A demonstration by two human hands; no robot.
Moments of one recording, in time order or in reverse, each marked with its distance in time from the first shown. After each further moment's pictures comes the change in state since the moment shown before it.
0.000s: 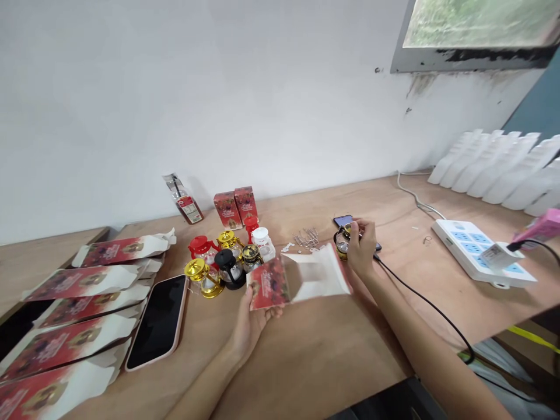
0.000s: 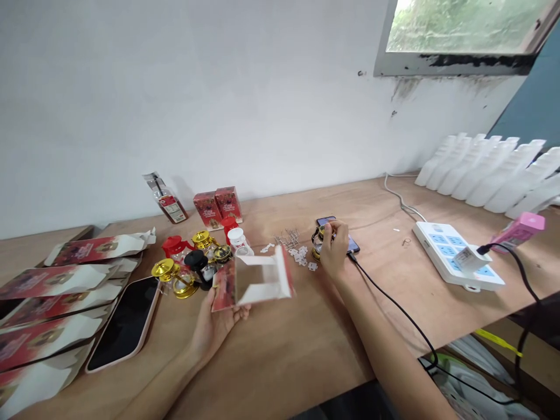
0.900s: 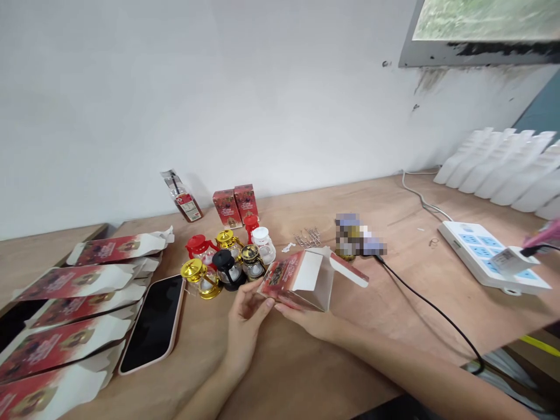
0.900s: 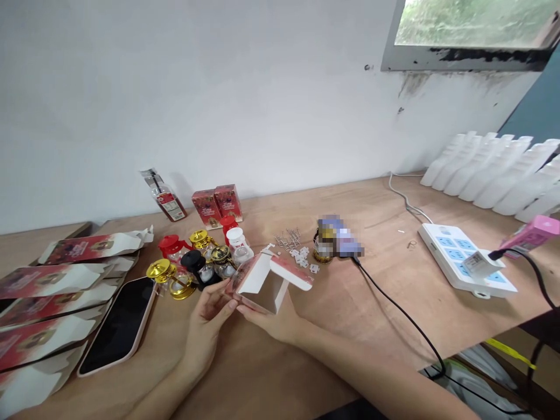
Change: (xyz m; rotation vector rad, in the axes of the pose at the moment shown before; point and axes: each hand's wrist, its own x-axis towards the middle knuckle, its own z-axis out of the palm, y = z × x) left_hand -0.005 0.005 0.008 0.077 0.266 0.225; right_hand -0.109 -0.108 -0.003 0.799 -1.045 0.516
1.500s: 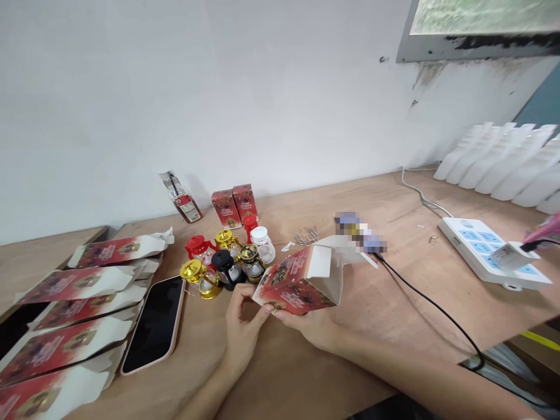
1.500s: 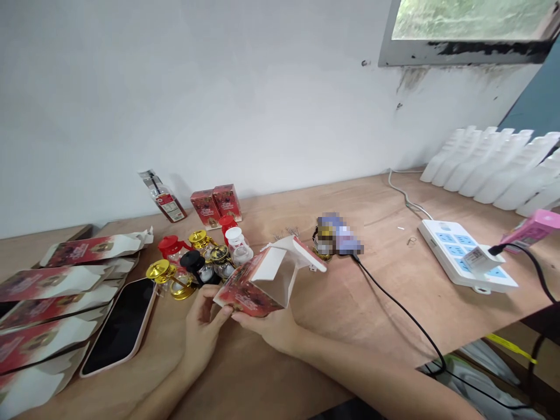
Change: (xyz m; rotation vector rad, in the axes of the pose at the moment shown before) left_hand 0.003 0.000 -0.009 0.420 0.044 0.384; right_hand -0.008 0.001 0.006 -0.030 0.156 -0.022
